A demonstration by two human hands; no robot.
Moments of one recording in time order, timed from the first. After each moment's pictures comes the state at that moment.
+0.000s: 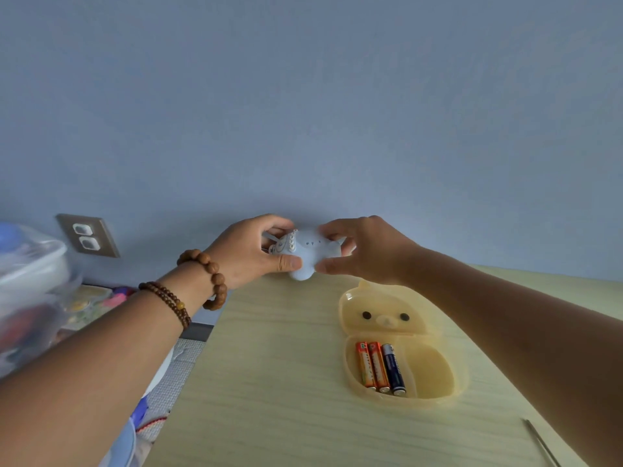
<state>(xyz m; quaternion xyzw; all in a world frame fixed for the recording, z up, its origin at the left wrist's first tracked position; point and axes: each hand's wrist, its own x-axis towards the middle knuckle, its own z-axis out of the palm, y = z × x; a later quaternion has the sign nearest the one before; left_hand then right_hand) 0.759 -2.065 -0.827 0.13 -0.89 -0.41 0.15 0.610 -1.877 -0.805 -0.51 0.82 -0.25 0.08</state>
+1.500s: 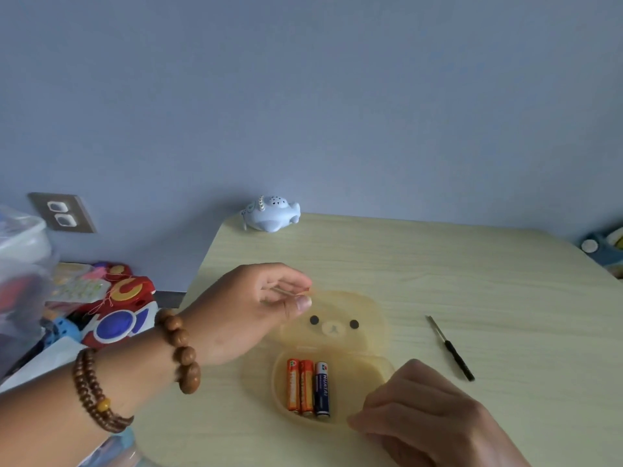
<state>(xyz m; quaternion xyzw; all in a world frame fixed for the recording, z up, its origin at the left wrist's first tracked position) 0.873 -1.913 -0.806 0.11 -0.87 -0.47 0.05 0.817 -1.651 -0.843 -0.59 0.74 -0.30 -0.11</state>
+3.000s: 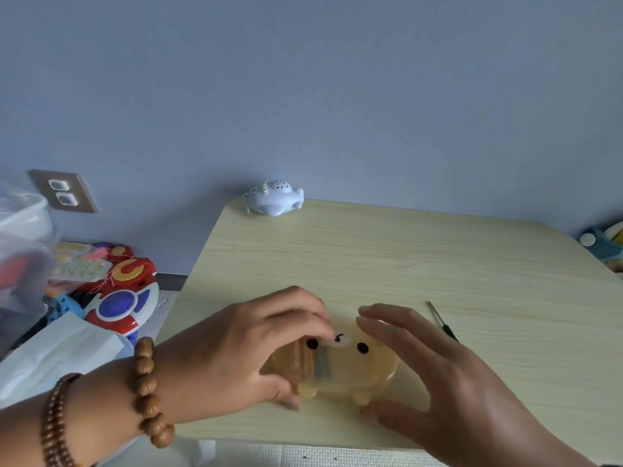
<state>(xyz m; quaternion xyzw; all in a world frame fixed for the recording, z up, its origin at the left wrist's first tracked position) 0.918 -1.904 -0.823 -0.17 -0.95 -0.26 0.08 0.816 -1.651 -0.814 -0.50 0.84 -0.20 0.02</state>
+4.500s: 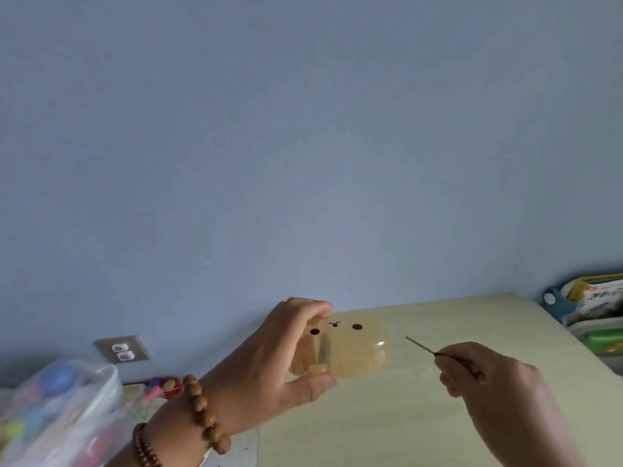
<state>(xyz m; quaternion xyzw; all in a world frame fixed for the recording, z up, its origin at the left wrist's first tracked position) 0.879 -1.988 -0.623 -0.15 -0.93 -0.31 0.12 0.811 -1.707 -0.633 -0.09 0.92 -0.39 -0.01</state>
